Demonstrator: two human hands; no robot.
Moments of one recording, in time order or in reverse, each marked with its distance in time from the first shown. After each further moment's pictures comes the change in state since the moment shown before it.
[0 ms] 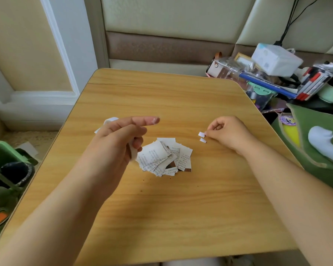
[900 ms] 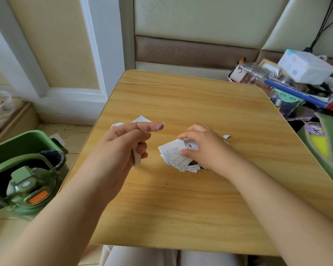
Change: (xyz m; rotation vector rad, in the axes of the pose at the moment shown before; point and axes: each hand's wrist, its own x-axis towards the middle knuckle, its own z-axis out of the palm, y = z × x) left_hand -0.032 0.010 -0.033 -0.006 0.119 -0.040; right_hand -0.054 -0.067 0.061 -0.227 -0.248 -0.495
